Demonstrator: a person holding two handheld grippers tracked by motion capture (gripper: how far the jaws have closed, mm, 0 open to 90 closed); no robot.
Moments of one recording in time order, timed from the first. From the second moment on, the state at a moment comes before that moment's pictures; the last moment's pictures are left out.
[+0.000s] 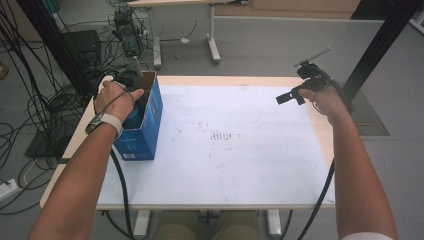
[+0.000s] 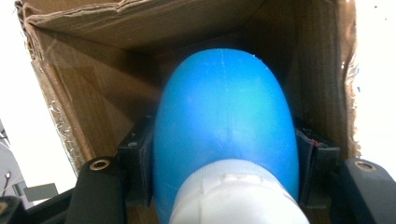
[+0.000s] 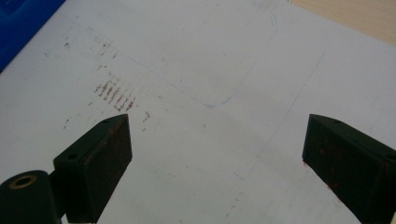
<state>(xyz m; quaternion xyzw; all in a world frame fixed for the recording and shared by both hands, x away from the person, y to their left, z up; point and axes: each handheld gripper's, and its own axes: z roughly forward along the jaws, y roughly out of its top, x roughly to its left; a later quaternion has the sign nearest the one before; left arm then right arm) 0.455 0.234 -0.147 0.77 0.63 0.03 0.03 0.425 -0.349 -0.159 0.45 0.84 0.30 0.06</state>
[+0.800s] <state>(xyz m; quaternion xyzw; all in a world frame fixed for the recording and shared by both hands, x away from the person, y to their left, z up) 0.450 0.238 -0.145 0.78 0.63 0.04 0.04 0.425 -0.350 -0.161 0.45 0.84 0.30 0.06</state>
